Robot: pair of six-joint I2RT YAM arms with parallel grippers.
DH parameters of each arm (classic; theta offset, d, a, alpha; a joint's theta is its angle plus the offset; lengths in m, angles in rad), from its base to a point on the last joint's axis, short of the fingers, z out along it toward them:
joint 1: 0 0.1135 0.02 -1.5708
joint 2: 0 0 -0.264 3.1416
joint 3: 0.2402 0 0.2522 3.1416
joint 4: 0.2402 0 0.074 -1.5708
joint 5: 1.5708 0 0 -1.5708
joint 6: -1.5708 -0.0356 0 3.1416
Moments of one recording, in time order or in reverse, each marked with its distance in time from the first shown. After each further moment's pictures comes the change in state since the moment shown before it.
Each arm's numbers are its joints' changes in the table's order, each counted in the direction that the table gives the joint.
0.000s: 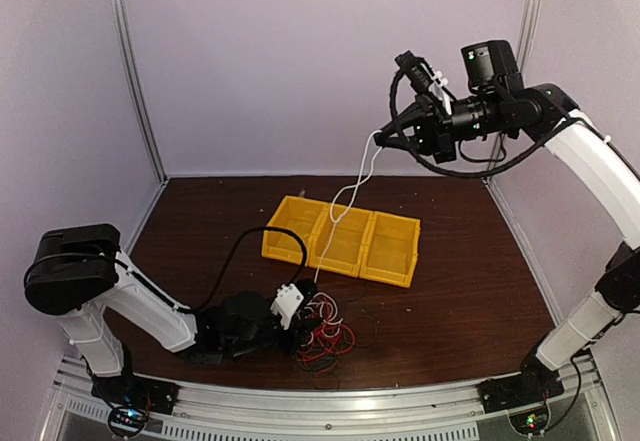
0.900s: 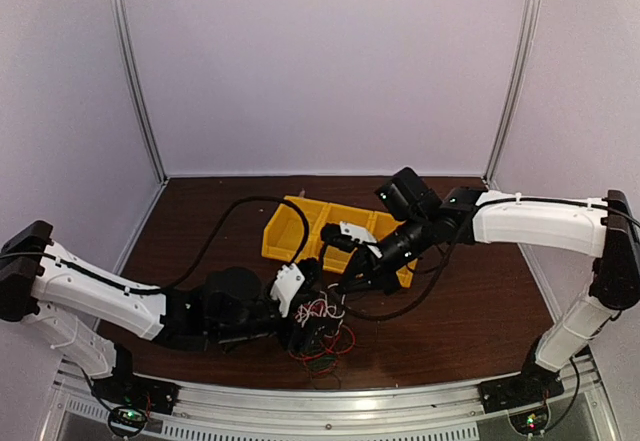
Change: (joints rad) left arm -0.055 -0.306 0.125 0.408 0.095 0.086; right arm 0.276 0.081 -0.646 -0.308 0.192 -0.020
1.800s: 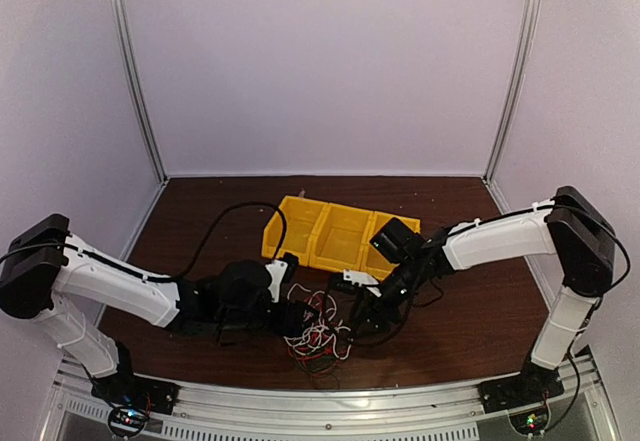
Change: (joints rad) left arm 0.154 0.110 0.010 0.167 0.058 0.436; right arm -0.038 0.143 -0.193 -0.139 0.001 0.006
